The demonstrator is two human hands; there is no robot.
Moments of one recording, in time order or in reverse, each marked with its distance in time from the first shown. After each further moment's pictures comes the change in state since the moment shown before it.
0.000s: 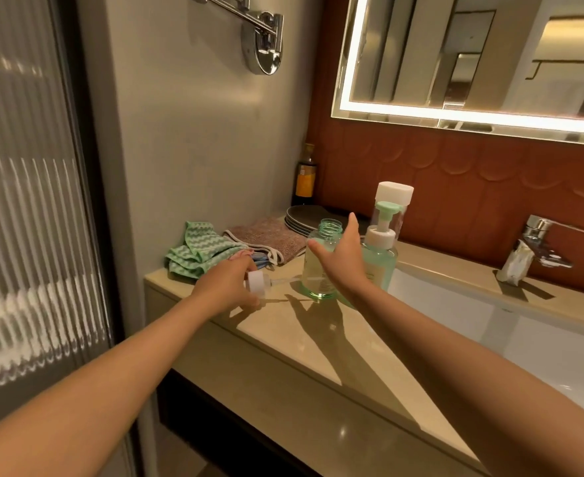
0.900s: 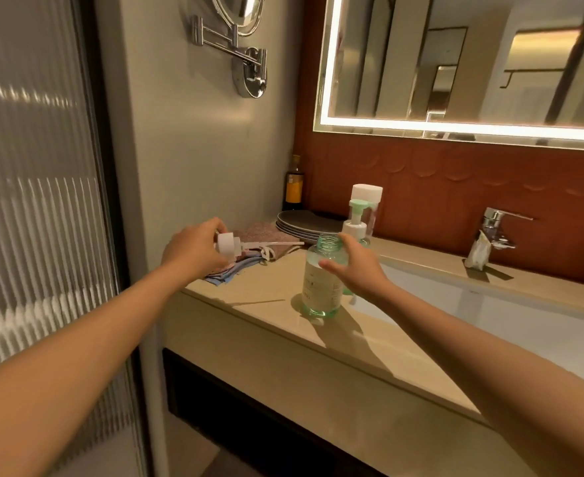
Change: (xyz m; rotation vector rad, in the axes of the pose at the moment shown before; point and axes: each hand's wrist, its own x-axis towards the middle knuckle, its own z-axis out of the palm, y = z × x) left_hand -0.057 0.018 -0.067 -0.003 0.285 -0.037; right_hand -0.072 -0.011 -0.082 -0.205 -0.192 -0.064
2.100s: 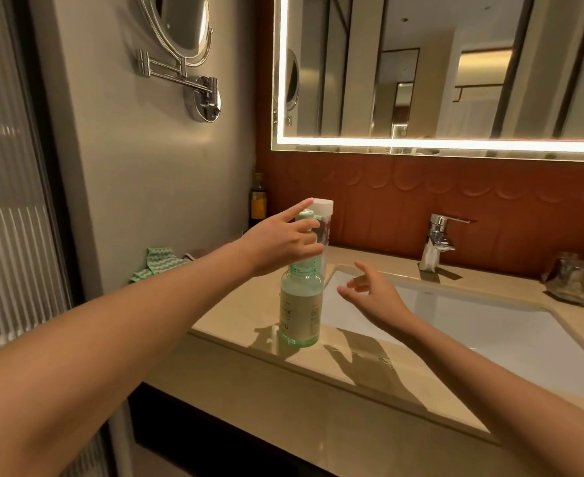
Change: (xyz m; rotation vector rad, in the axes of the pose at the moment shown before) left_hand 0.021 0.166 0.033 0.989 0.231 1.220; right_hand -0.057 0.058 -0.078 0.076 0.042 0.097
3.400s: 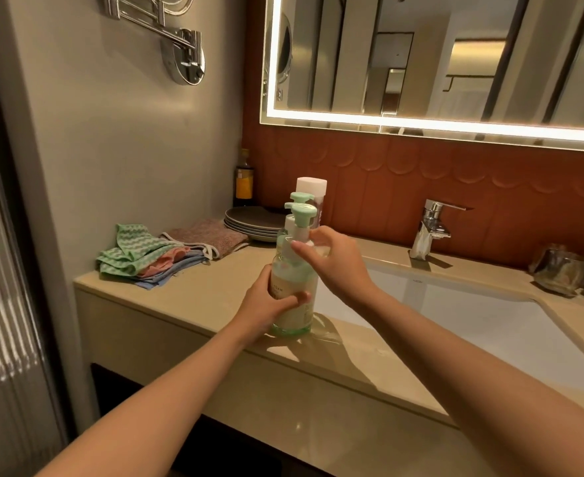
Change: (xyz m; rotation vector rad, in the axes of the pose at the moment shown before) left_hand -0.018 0.129 0.067 -2.130 0.212 -1.077; right_hand 0.036 -0.029 0.039 0.003 0.144 -0.218
